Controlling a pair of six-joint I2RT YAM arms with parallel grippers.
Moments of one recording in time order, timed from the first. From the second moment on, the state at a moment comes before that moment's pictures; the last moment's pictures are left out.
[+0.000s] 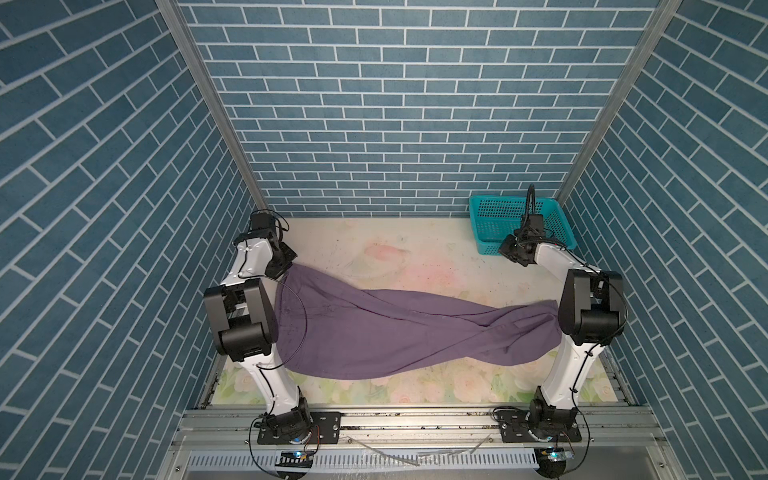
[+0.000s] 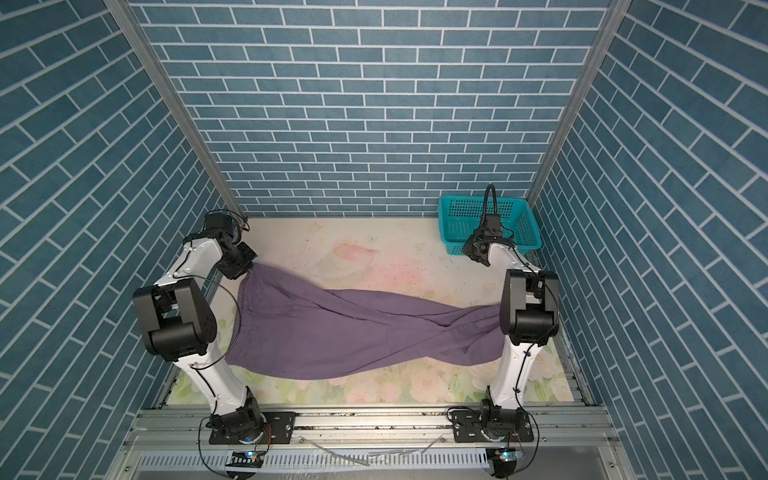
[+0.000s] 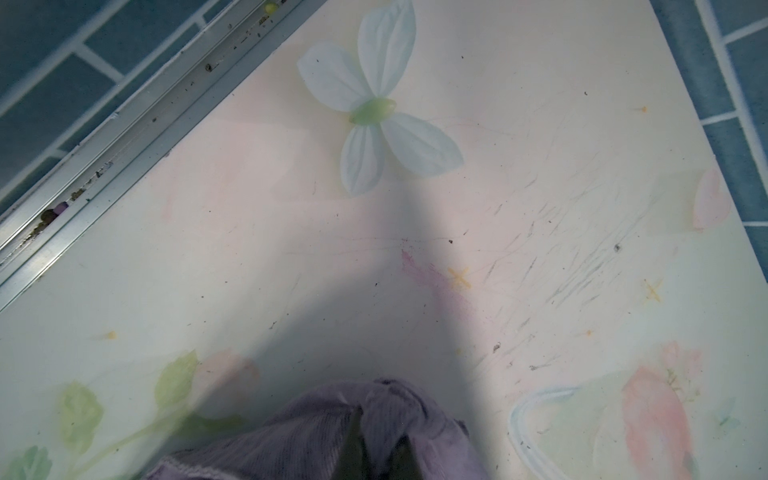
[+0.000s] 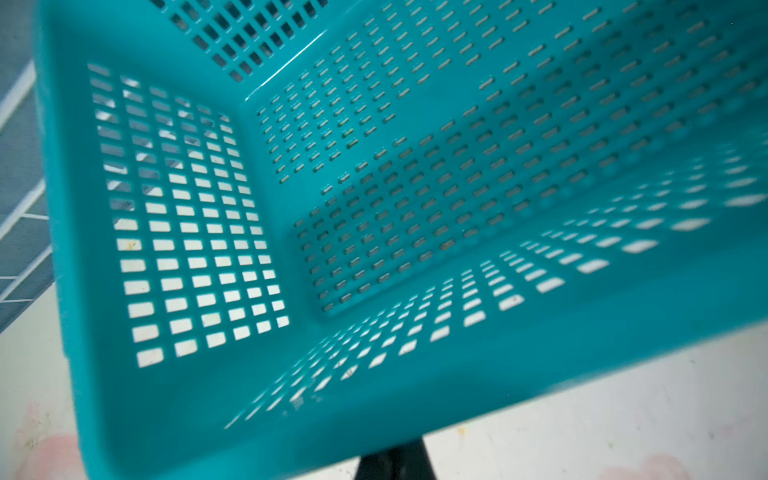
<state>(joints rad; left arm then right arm) 0.25 1.88 1.54 -0.82 0.02 -0.62 0.04 1.99 1.49 -0.39 -0.07 0.52</state>
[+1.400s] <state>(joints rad) 0.24 1.62 1.35 -0.83 0.02 -0.61 0.31 1.30 0.68 -0.57 0.02 0.57</state>
